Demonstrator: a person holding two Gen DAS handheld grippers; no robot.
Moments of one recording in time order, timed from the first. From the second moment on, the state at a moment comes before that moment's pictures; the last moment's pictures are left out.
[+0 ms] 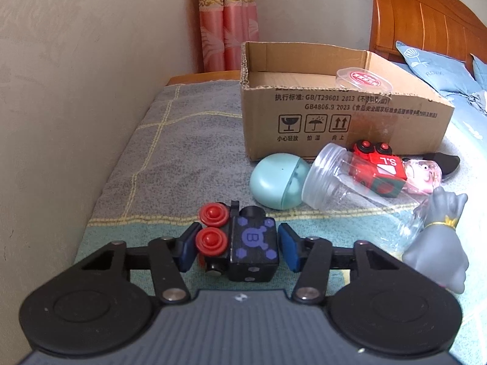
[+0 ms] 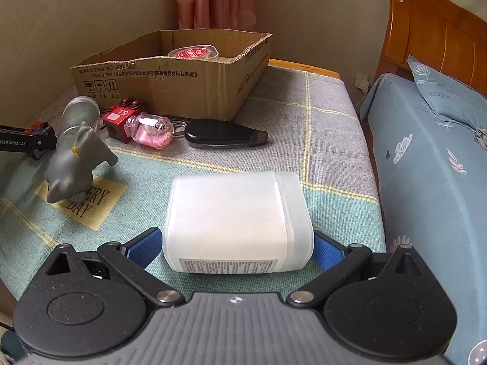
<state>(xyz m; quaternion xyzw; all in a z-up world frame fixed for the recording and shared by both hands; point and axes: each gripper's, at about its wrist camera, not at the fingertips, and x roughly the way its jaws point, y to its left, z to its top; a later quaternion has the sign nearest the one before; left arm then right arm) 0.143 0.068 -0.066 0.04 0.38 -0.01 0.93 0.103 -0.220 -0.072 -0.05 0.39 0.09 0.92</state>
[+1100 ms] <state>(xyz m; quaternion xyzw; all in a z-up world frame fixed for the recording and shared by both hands) 0.153 0.044 0.021 0.06 0.34 -0.08 0.94 0.109 -0.211 -0.015 -0.09 0.39 0.14 0.91</state>
